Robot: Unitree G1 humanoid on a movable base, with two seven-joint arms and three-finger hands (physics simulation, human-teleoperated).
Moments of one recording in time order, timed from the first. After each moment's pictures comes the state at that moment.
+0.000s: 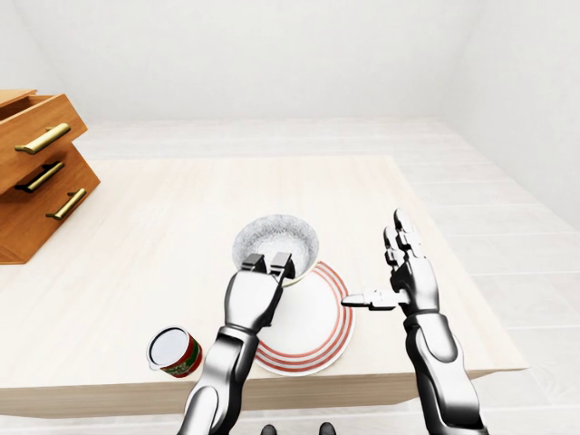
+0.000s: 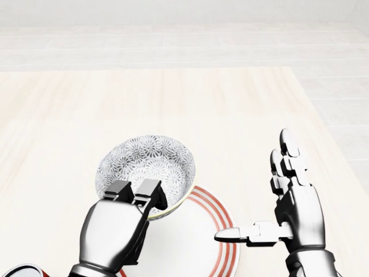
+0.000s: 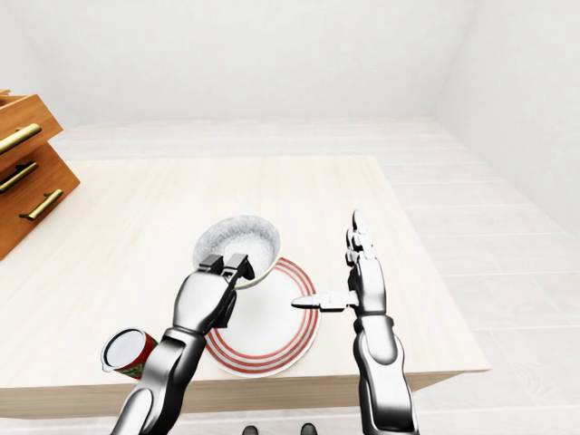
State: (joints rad) left arm 0.10 0.04 -0.24 -0.22 1.29 -0.09 0.03; right arm 0.10 -0.01 -0.05 -0.32 0.02 0.09 0.05
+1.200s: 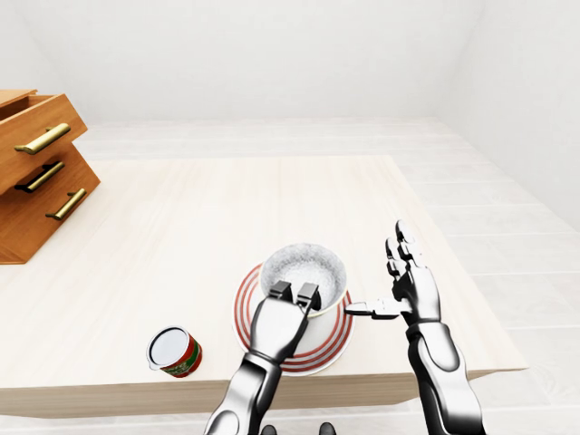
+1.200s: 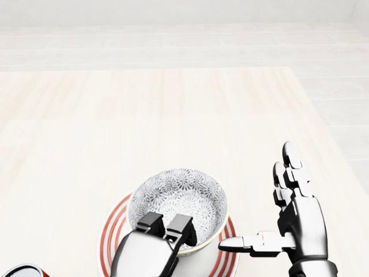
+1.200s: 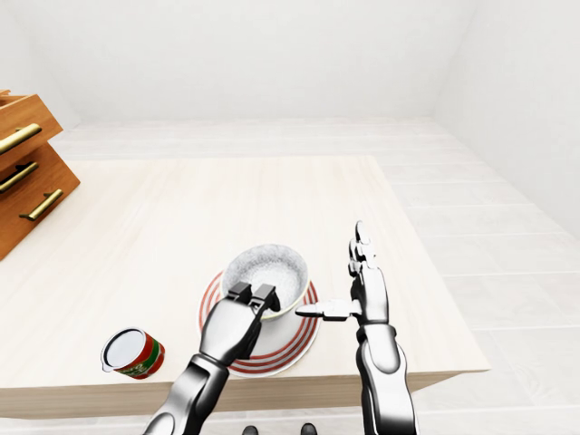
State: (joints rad) left arm 0.20 0.05 -0.43 -0.13 1.29 -0.08 0.12; right arm 0.15 -0.01 -0.06 -0.29 0.03 0.08 0.06
